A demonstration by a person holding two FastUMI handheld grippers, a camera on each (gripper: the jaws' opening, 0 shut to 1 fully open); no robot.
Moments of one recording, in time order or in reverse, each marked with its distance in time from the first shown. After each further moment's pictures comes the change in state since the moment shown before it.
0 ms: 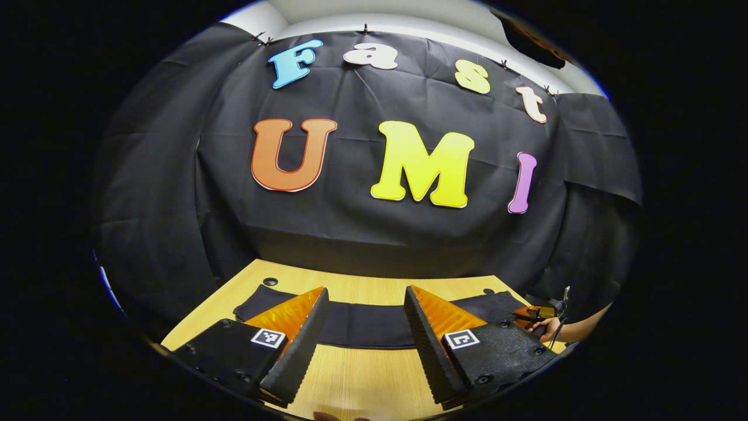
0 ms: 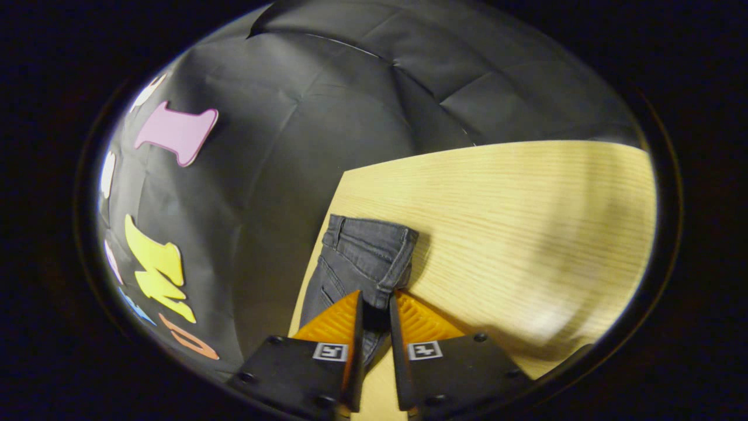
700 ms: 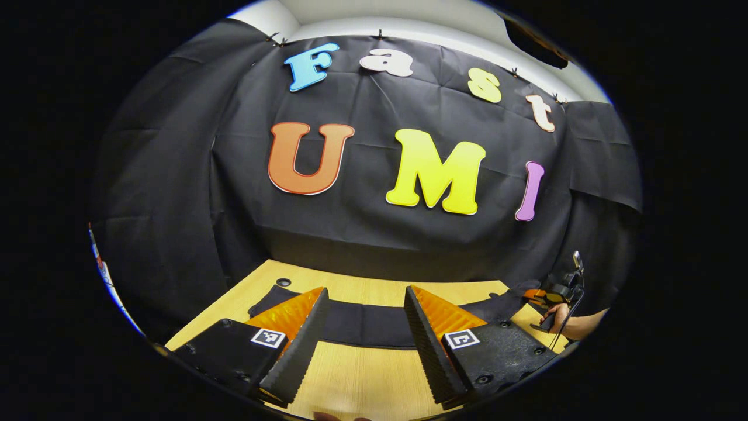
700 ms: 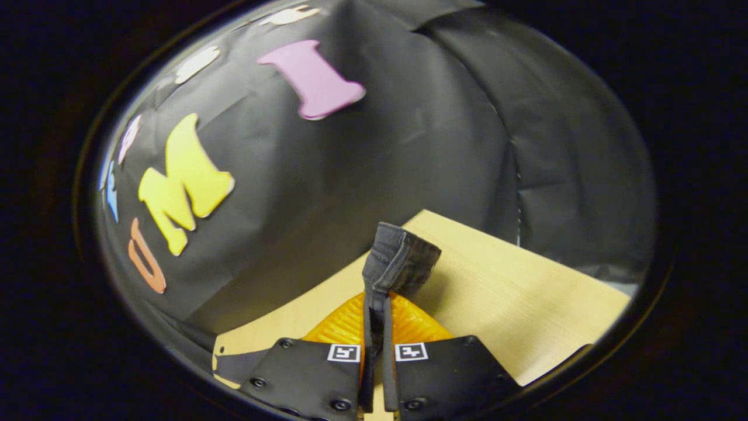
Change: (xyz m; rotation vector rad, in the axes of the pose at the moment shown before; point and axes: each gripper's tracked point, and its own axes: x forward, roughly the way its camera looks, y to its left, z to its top) left arm -0.026 0.040 0.006 -0.042 -0.024 0.044; right arm -0.062 0.160 -0.015 -0.581 -0.164 0.079
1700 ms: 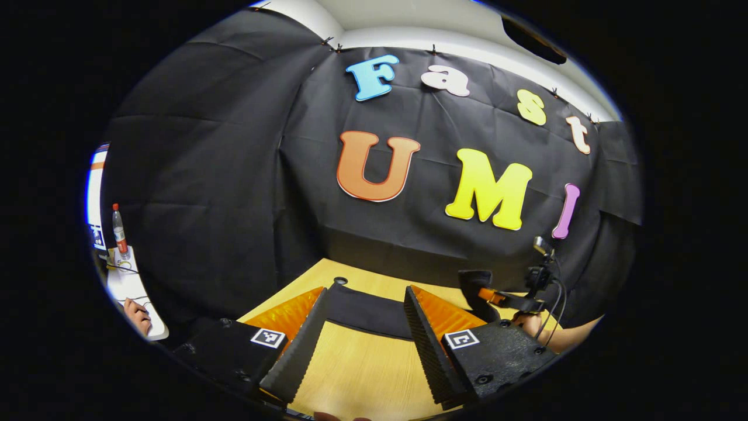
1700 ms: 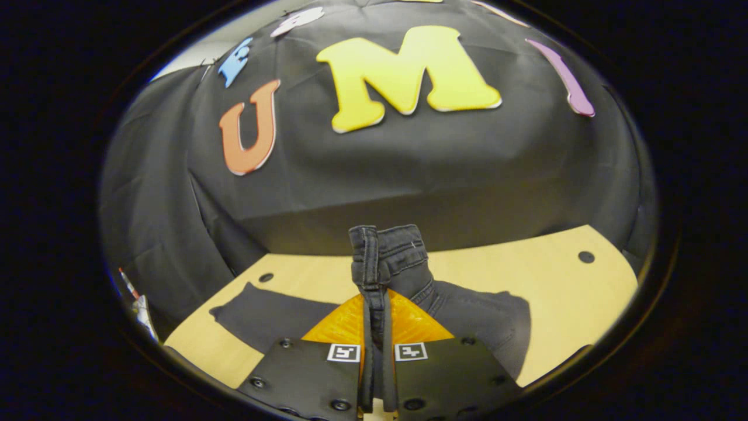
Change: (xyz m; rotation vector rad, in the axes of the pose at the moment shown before) left arm -0.072 0.118 0.002 -0.067 -0.029 0.208; right arm -0.009 0.294 -0.243 -0.508 0.192 0.330
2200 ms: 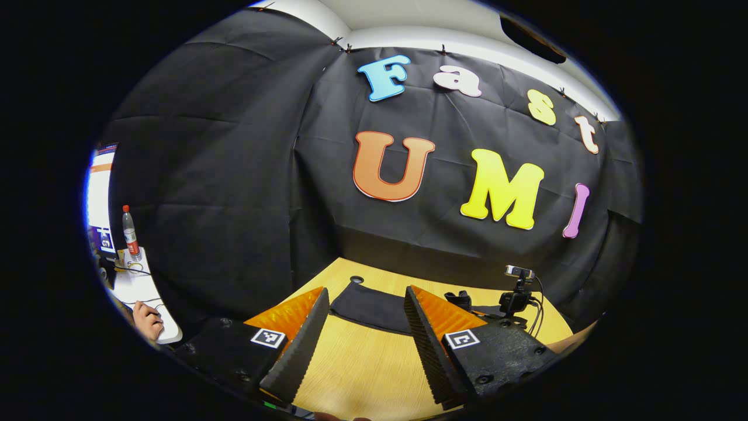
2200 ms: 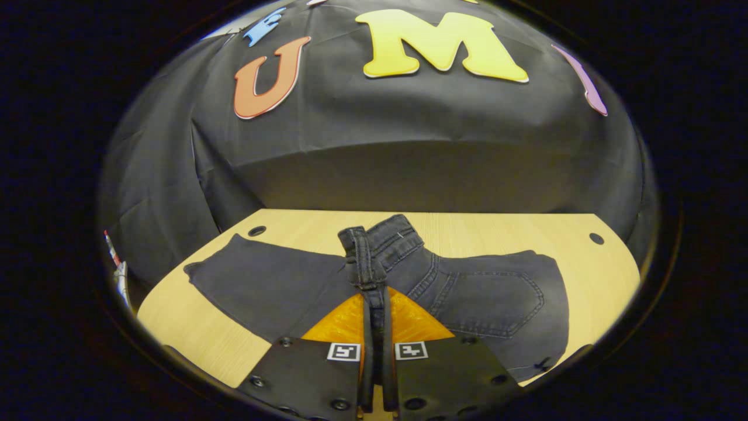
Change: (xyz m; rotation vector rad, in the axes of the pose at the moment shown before) left arm -0.009 0.010 -0.005 0.000 0.014 0.045; right arm 0.025 0.018 -0.073 -0.097 0.065 -0.063
